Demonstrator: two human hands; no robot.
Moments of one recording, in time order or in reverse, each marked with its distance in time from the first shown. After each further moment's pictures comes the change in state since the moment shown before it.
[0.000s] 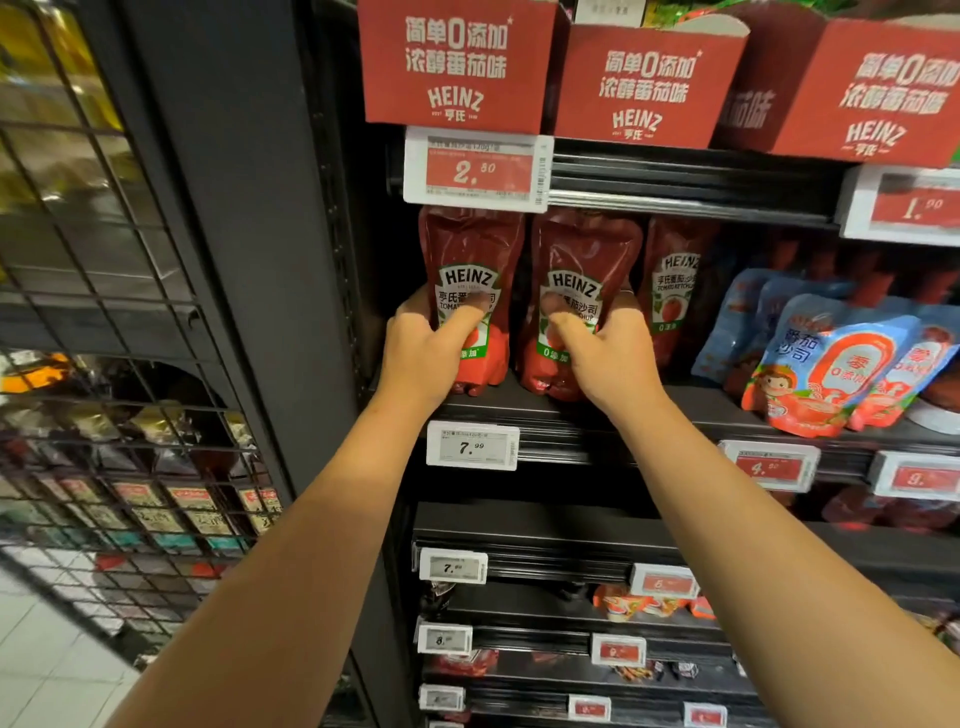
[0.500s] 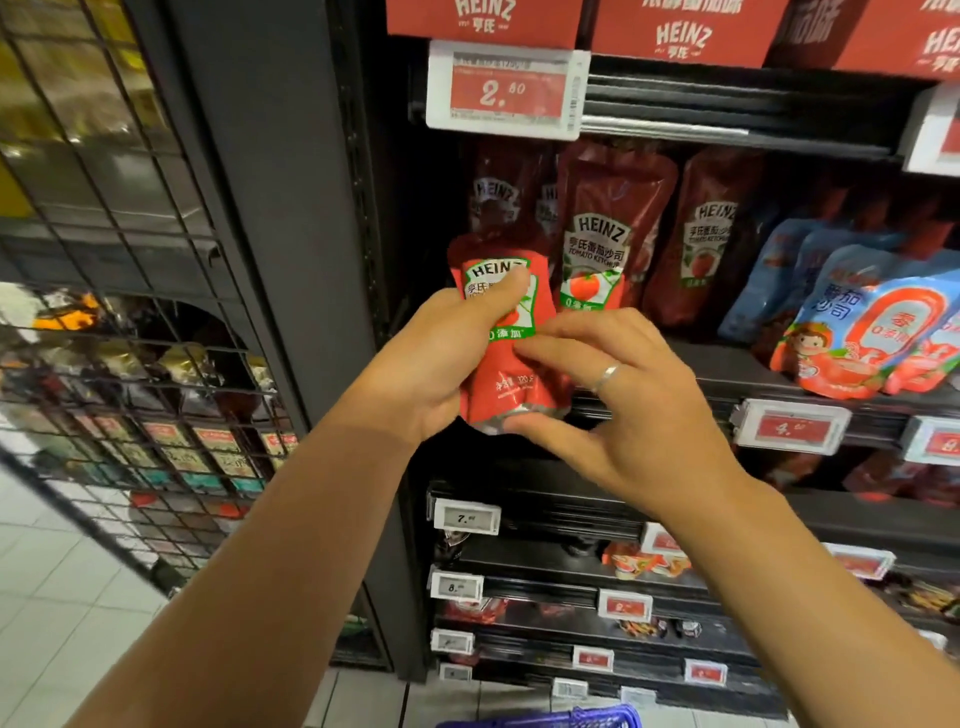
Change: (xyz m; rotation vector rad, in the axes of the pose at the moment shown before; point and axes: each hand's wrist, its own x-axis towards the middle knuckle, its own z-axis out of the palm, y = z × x) left_hand -0.059 0.047 -0.011 -0.246 -0.351 -0.513; right_hand -0.104 -0.040 -0.029 -0.422 -0.231 -0.804
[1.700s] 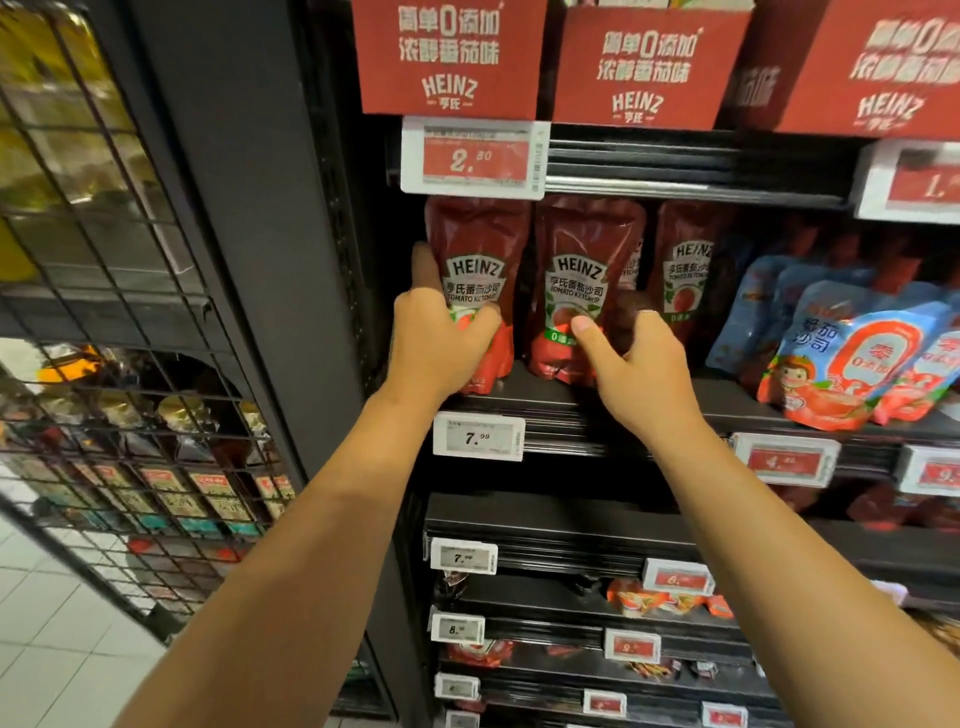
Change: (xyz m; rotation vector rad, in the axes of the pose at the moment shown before) left_hand 0.072 -0.006 -0.014 0.662 0.523 0.661; right_hand 0.026 0.086 0.023 0.136 0.153 0.799
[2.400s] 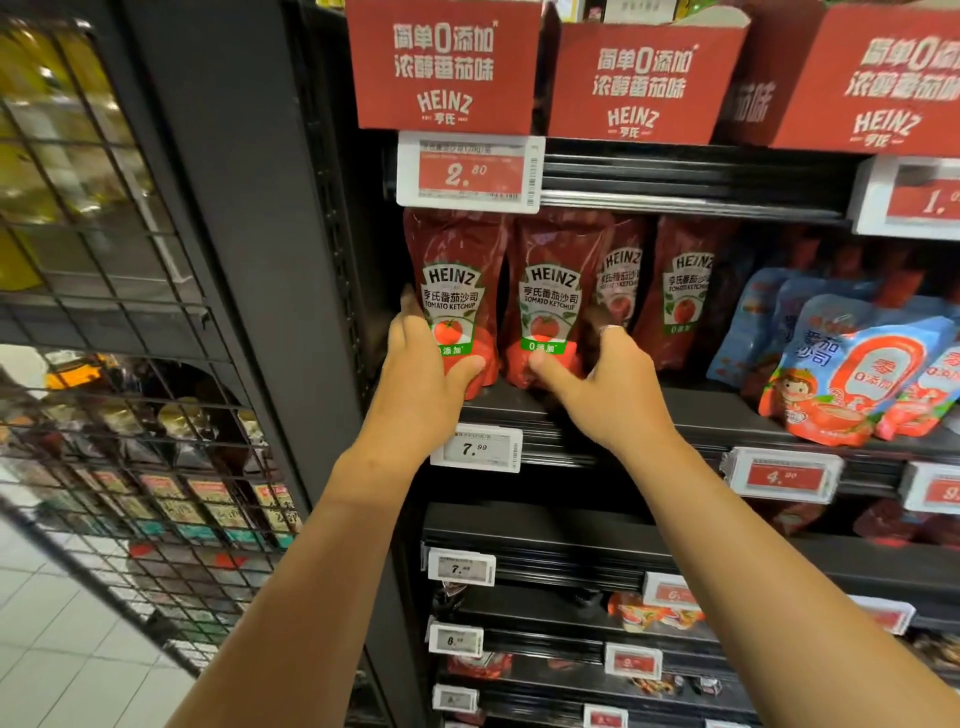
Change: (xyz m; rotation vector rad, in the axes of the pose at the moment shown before) left_hand -0.033 -0.009 -0.014 0.282 -0.163 -0.150; right_hand 0.000 -0.004 0.018 -0.049 -0.111 0.003
